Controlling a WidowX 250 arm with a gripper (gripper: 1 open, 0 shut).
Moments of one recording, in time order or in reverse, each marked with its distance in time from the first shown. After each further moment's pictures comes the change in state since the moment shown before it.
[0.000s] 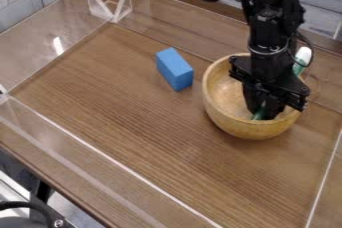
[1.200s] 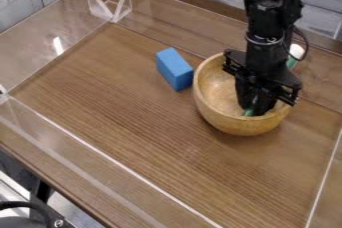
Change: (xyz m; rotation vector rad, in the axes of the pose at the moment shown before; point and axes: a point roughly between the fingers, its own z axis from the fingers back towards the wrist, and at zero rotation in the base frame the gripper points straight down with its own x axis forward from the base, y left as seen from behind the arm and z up) arm 0.006 0.022 0.006 0.055 0.055 0.008
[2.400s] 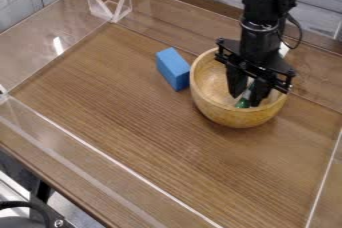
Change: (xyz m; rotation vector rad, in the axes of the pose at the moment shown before) arm 0.001 0.012 0.009 0.039 0.033 0.046
